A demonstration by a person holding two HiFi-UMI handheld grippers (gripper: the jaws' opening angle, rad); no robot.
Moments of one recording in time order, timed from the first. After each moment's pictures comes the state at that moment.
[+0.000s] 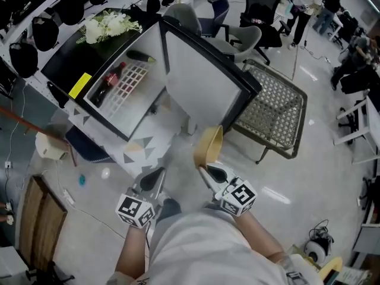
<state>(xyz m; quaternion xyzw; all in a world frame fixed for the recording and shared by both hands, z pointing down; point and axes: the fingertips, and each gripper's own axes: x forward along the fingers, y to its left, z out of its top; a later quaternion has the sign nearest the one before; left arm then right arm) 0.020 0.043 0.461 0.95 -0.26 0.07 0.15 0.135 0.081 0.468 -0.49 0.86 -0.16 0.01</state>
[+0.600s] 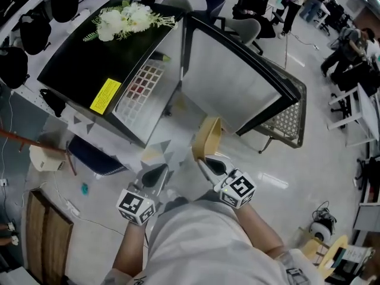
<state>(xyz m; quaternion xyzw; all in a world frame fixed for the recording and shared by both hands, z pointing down) -0.070 -0.053 0.476 0.97 -0.18 0.08 0.16 0.032 -0.024 0.482 -0.52 0.84 -0.15 -0.02</state>
